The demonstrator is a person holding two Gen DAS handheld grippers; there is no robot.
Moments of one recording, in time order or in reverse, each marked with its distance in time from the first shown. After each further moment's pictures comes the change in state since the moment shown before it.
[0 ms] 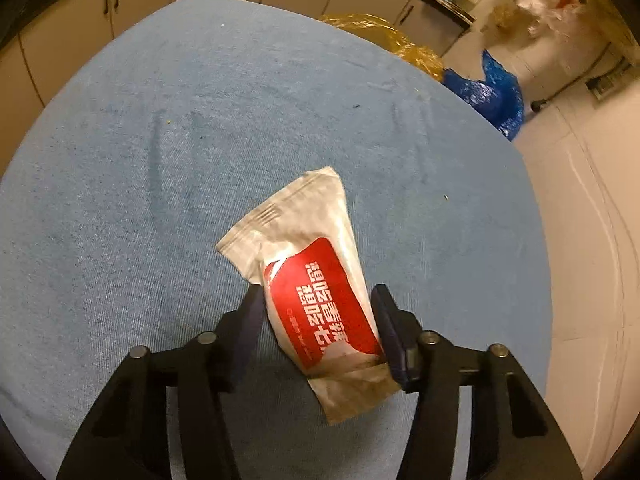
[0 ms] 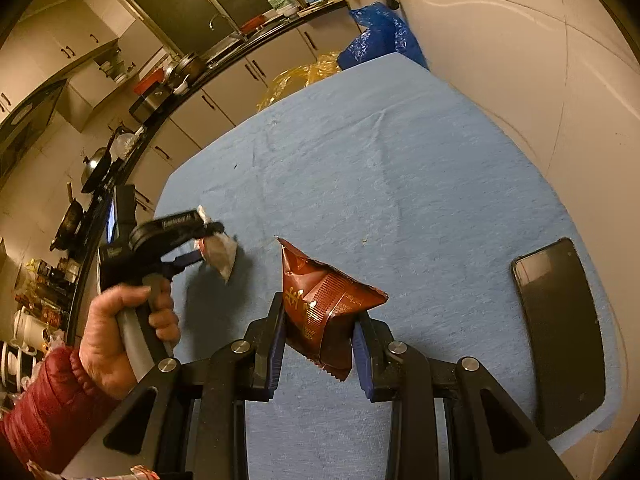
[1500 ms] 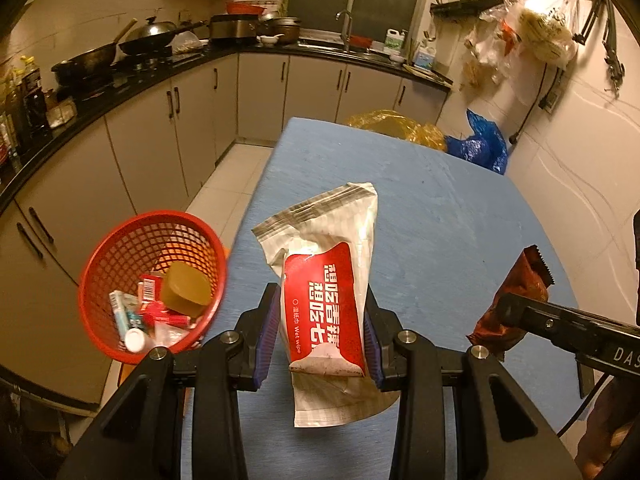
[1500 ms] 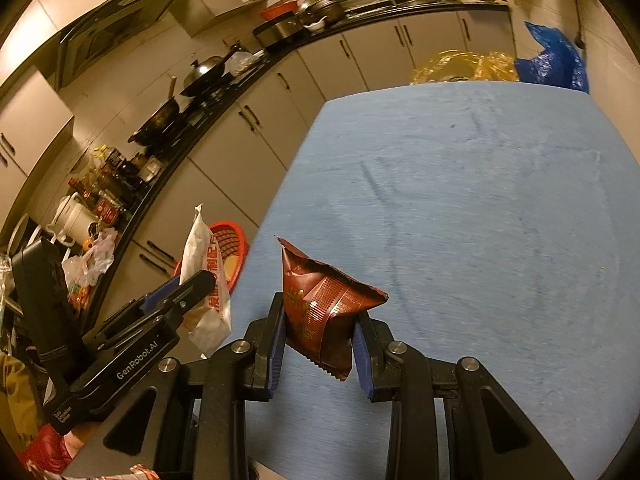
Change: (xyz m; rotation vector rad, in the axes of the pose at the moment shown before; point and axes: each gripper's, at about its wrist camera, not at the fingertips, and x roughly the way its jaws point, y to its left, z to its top) left arm -0.215 0.154 -0.096 0.170 -0.360 0.110; right arm 0.059 0.227 -0.054 -0.363 0.132 0.242
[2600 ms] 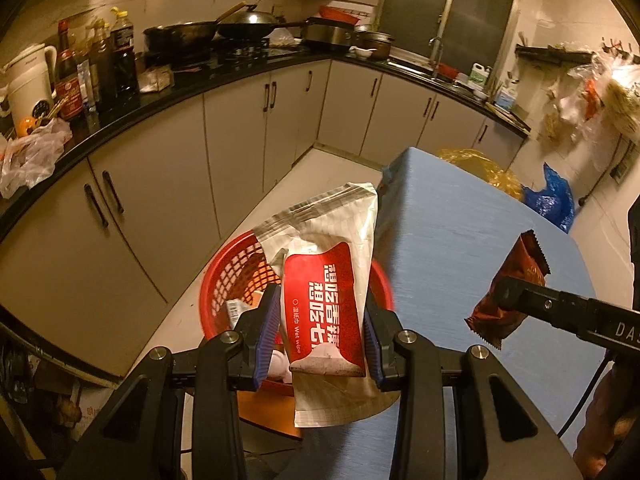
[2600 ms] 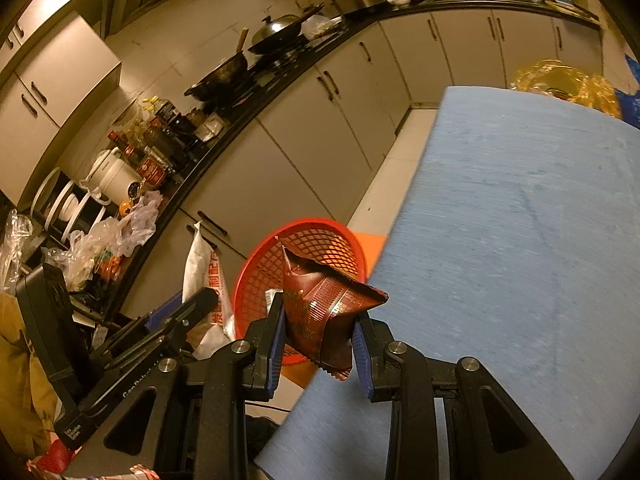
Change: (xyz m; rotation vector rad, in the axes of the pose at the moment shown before) left arm -0.019 0.143 0.012 -0.203 -0.038 0.182; right arm 0.111 0.125 0.046 -0.152 0.113 0.165
